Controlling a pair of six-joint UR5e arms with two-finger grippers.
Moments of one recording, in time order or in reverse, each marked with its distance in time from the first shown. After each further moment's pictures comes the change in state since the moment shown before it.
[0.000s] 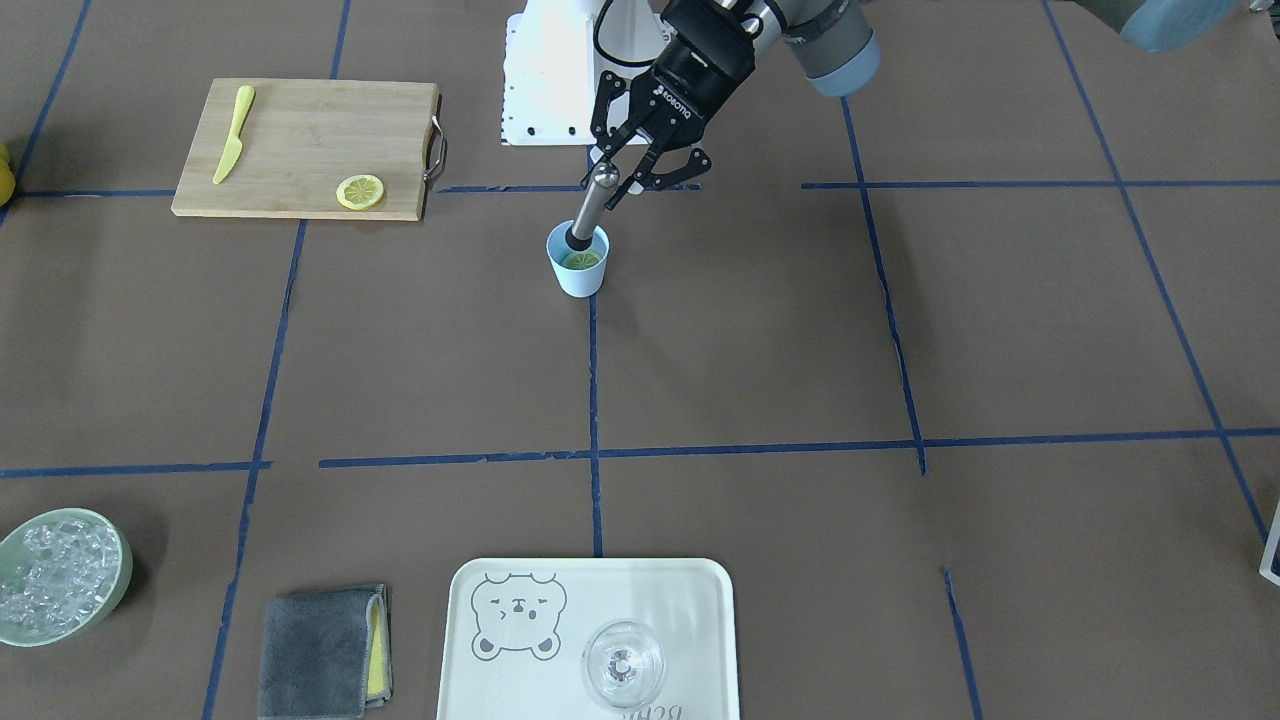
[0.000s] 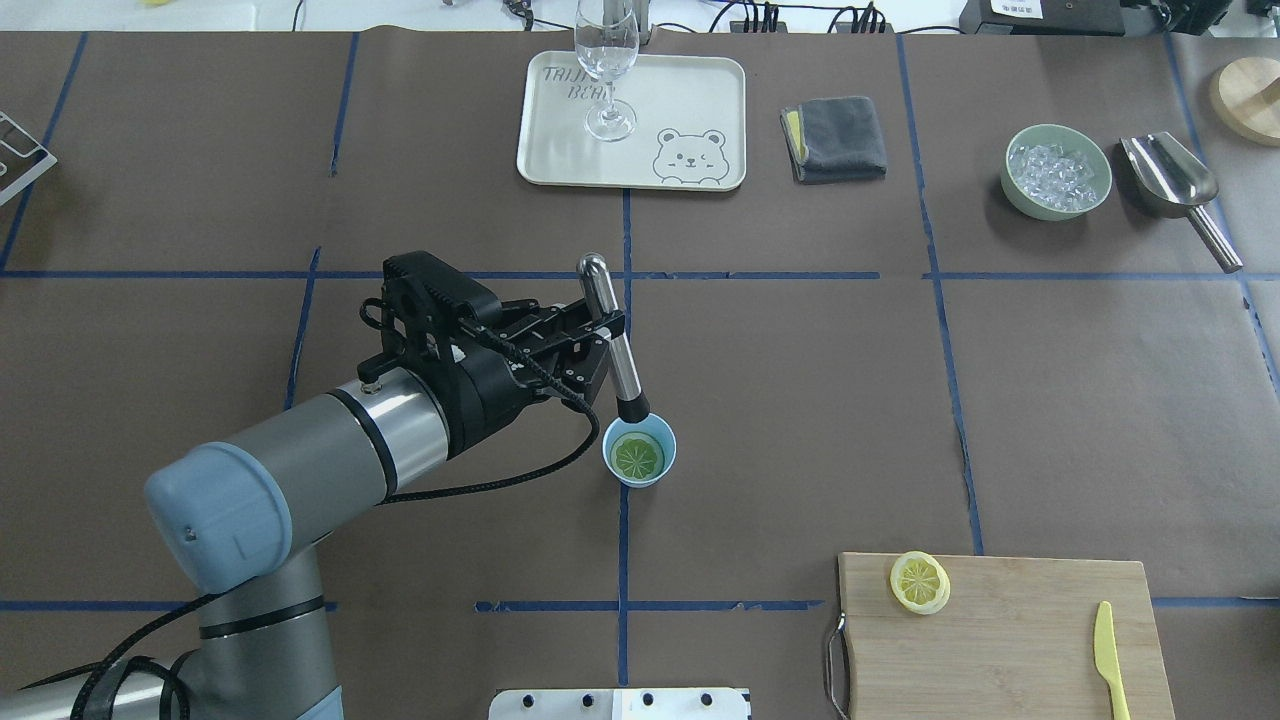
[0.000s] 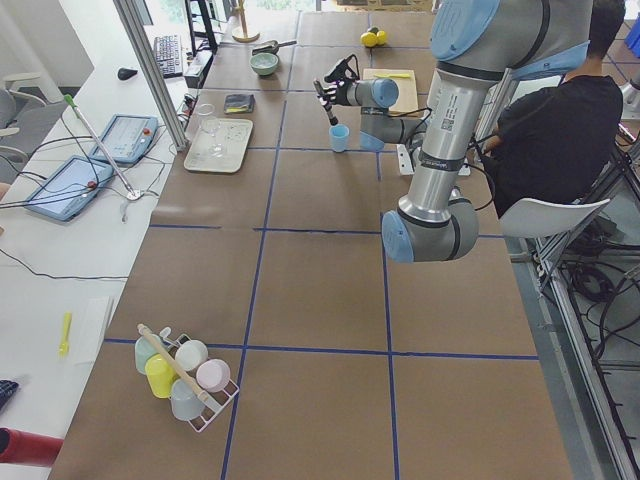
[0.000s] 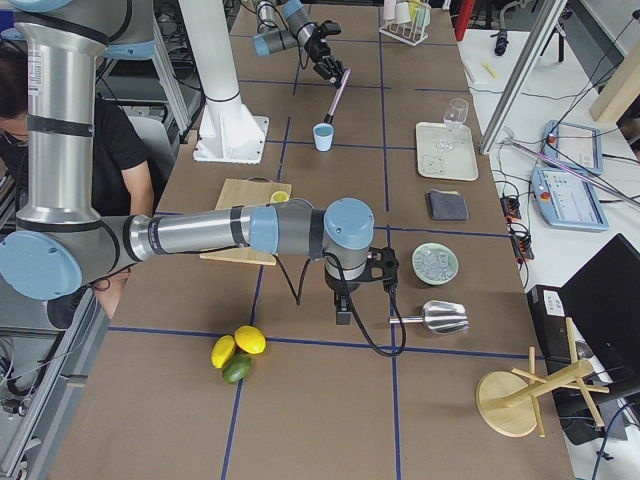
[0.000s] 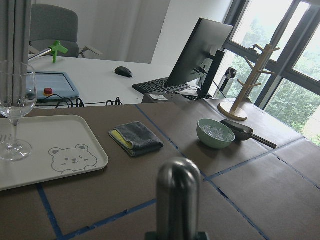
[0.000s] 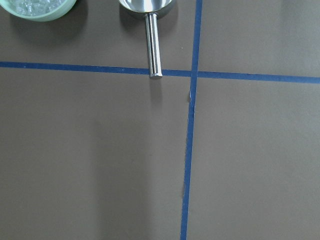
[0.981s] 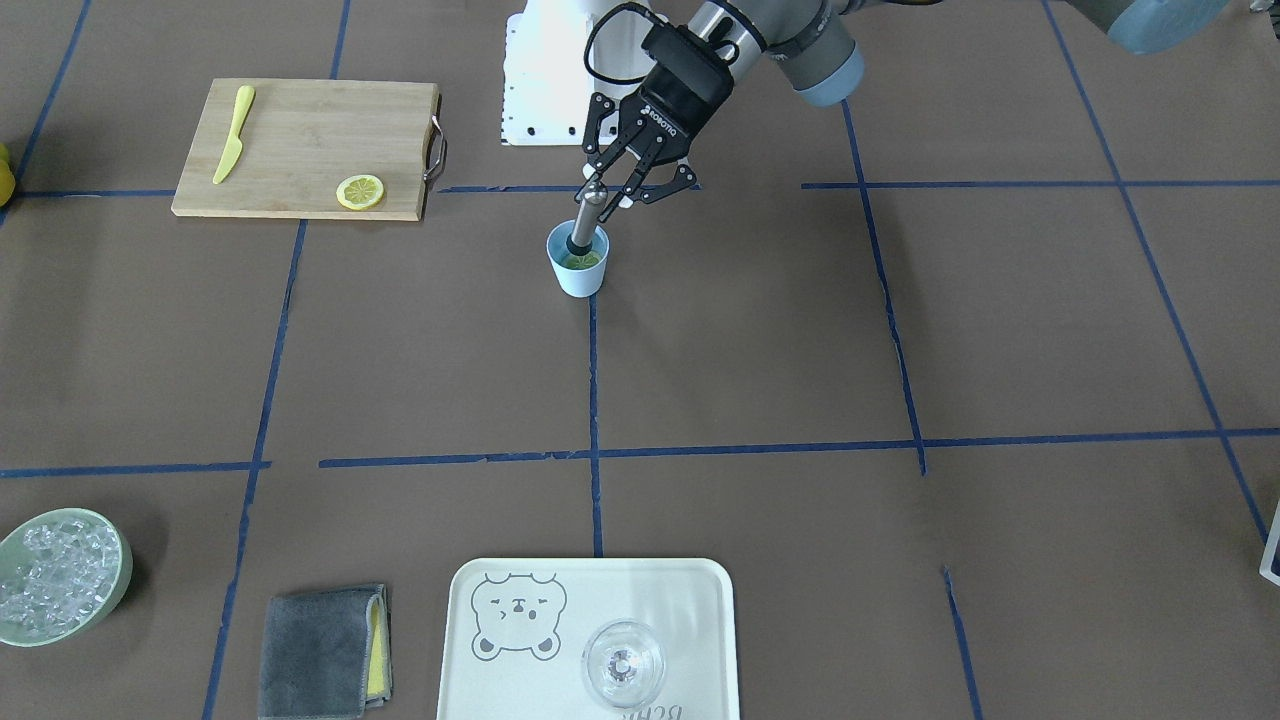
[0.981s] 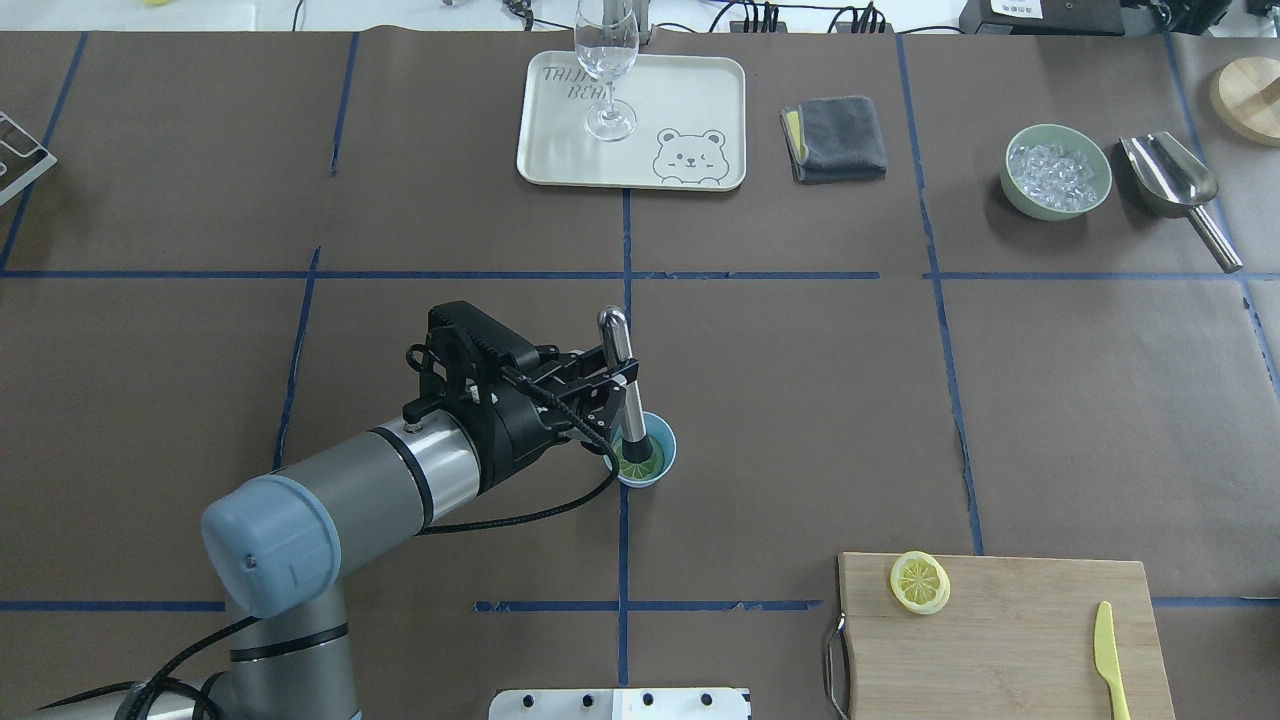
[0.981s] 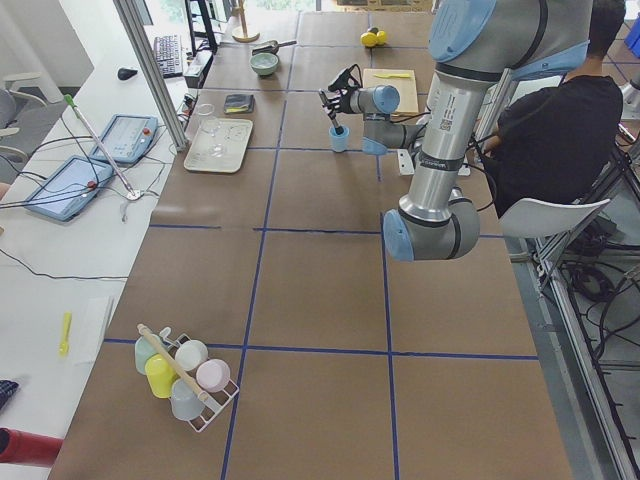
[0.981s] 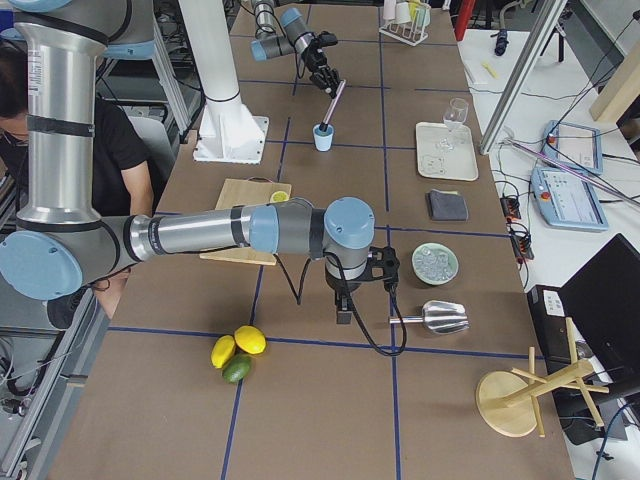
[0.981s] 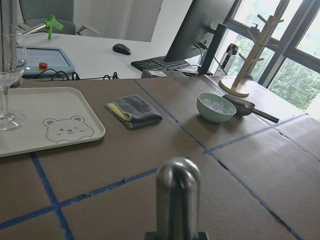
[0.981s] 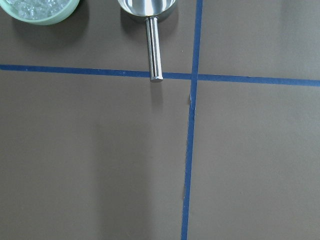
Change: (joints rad) left arm 0.032 -0.009 0.060 -0.002 0.000 -0.001; right arm 0.005 0.004 0.001 0.001 0.002 0.002
